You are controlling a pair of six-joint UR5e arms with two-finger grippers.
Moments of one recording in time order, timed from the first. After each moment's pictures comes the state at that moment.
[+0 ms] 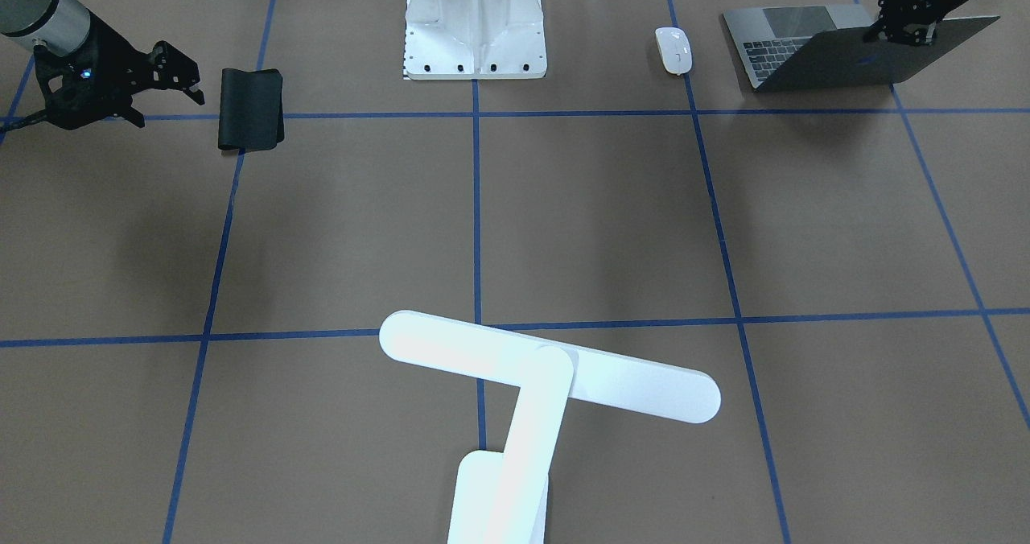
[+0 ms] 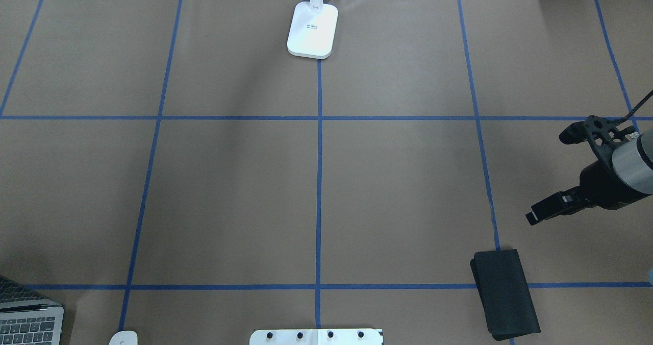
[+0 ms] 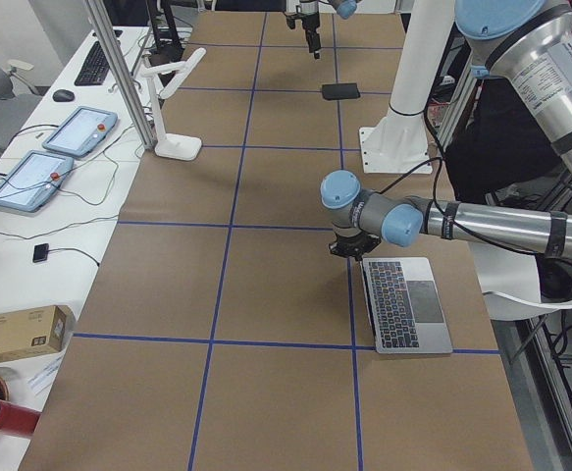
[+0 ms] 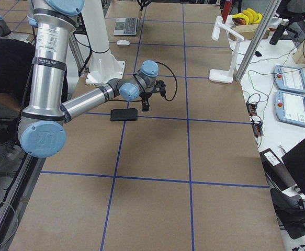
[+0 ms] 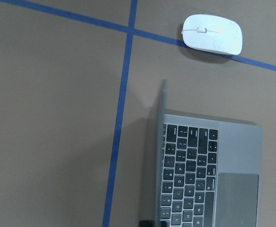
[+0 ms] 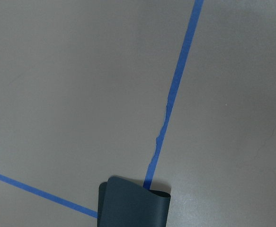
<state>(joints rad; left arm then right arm) -1.02 -0.99 -2.23 -1.83 -2.46 0.84 0.83 -1.73 2.15 -1.33 2.33 0.70</state>
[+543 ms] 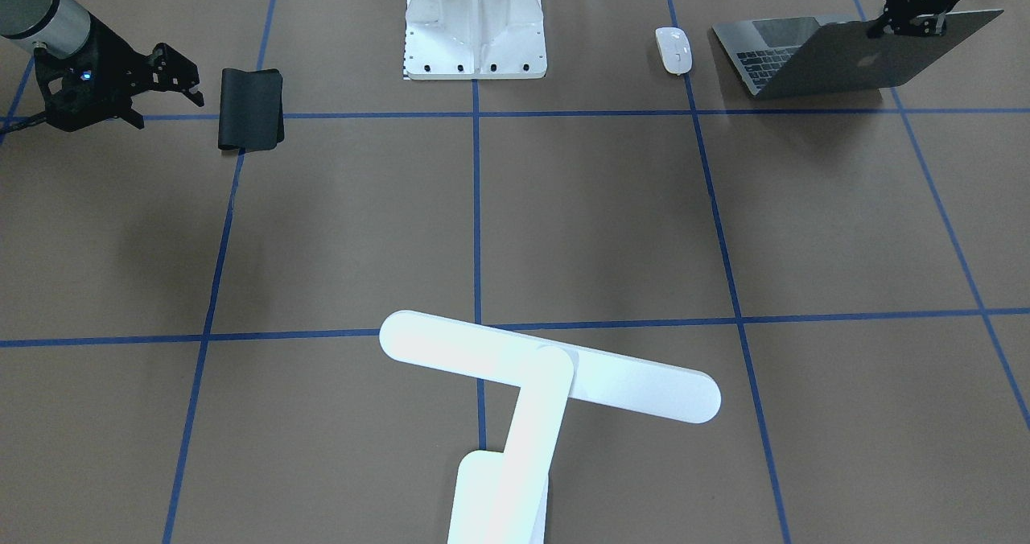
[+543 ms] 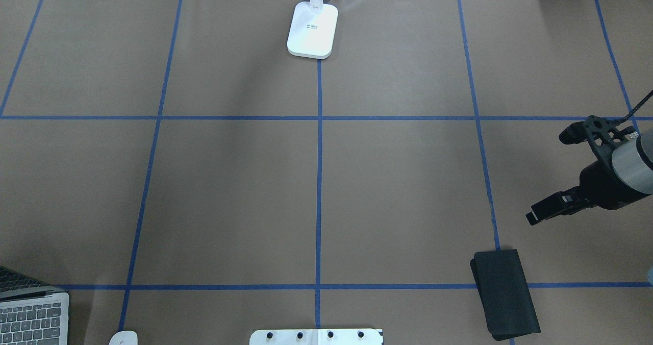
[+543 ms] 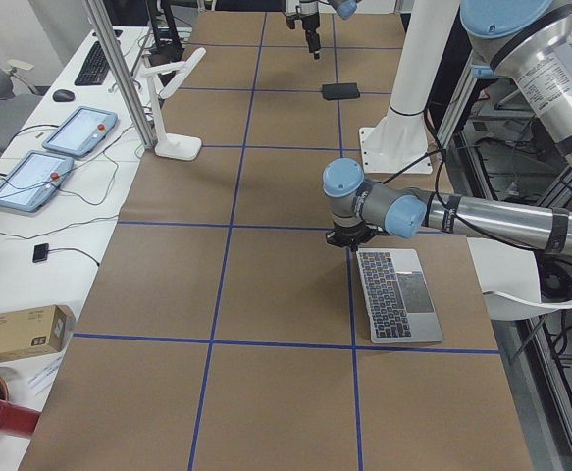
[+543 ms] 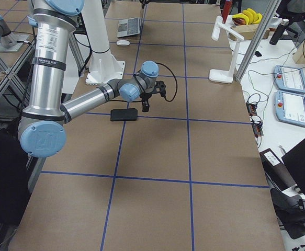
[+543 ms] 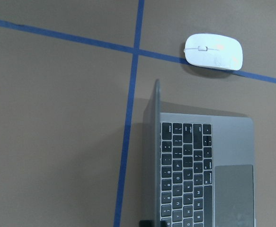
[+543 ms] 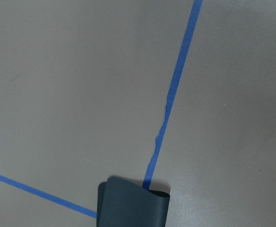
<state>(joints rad) -1.08 -1.00 -2.27 -1.83 -2.47 0.84 0.82 -1.73 2.14 -1.33 2.33 0.70</state>
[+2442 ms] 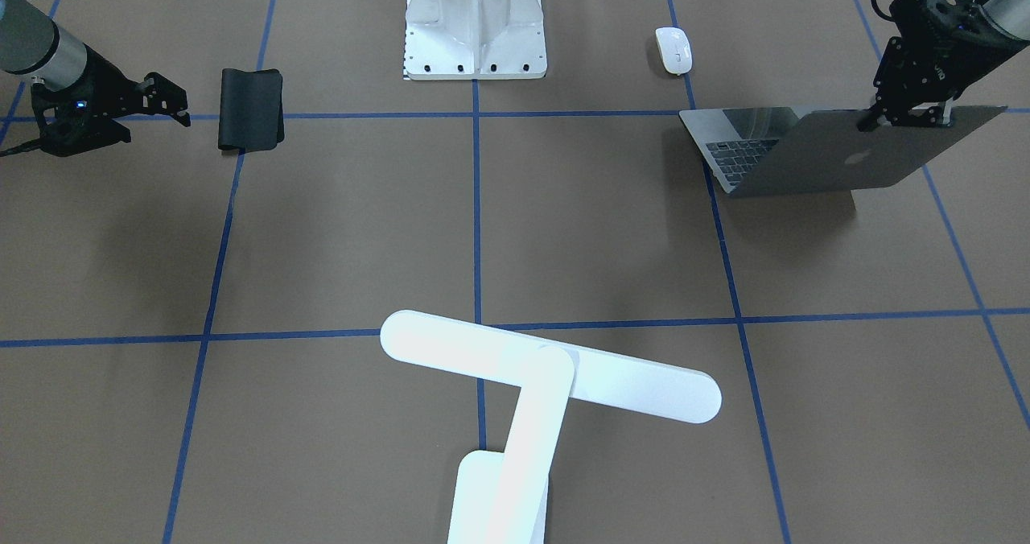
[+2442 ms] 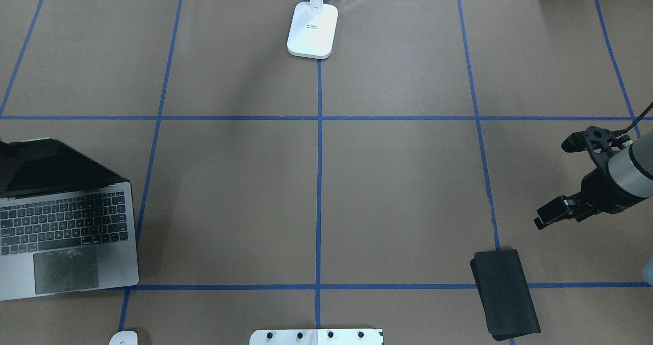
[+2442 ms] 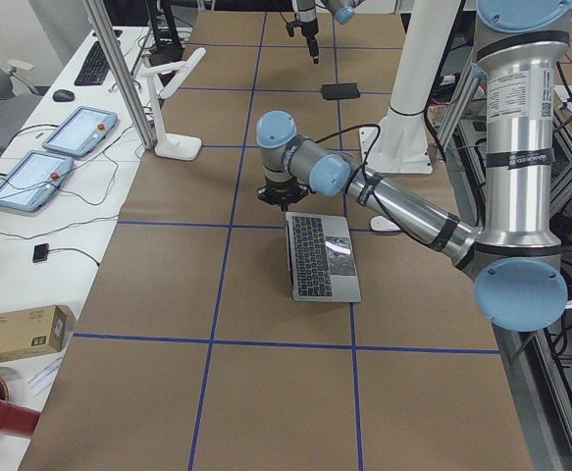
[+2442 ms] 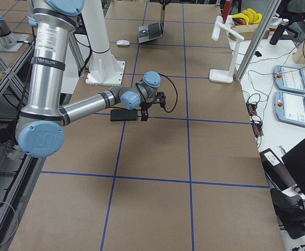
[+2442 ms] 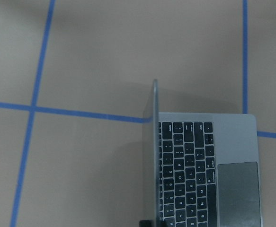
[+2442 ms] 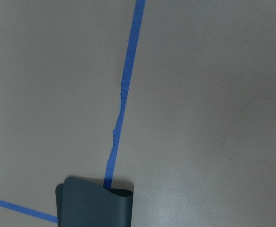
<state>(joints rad) -1.18 -1.60 -2.08 -1.59 -2.46 0.84 0.82 -1.75 2.05 -1.33 2.33 0.70</state>
